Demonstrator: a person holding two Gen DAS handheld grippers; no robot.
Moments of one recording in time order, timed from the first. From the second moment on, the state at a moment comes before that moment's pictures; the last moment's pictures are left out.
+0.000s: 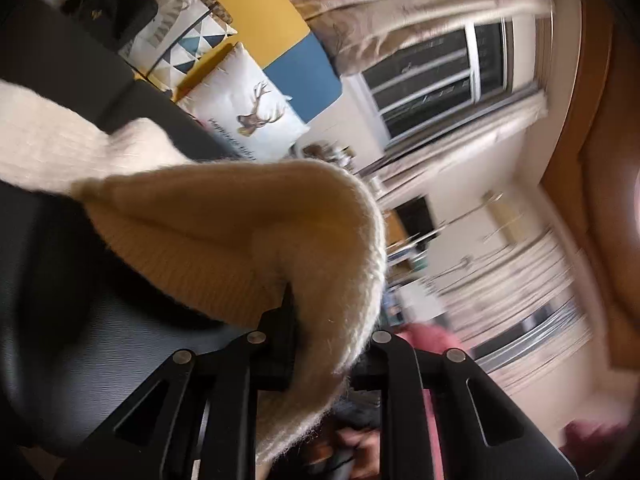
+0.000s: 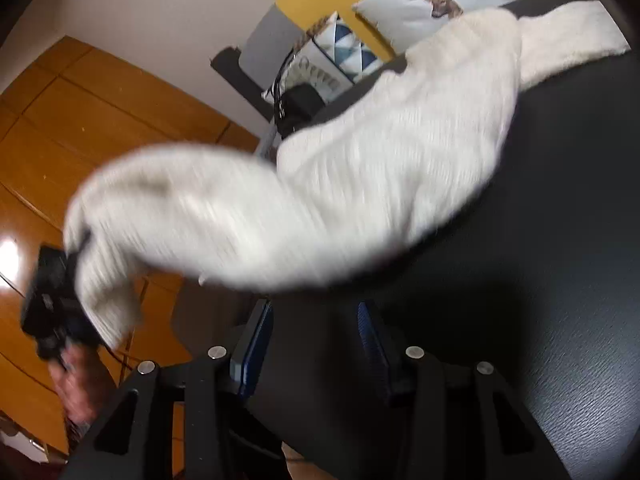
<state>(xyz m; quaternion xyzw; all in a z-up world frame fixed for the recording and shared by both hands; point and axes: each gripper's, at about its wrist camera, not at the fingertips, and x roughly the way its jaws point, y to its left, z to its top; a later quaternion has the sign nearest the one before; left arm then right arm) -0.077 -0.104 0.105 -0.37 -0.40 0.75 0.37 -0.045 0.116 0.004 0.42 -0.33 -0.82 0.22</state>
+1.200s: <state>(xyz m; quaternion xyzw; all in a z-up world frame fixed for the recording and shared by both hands) -0.092 -0.096 0.133 -0.33 -0.56 0.62 0.43 -0.055 0.026 0.060 0.34 -0.09 -0.93 0.09</state>
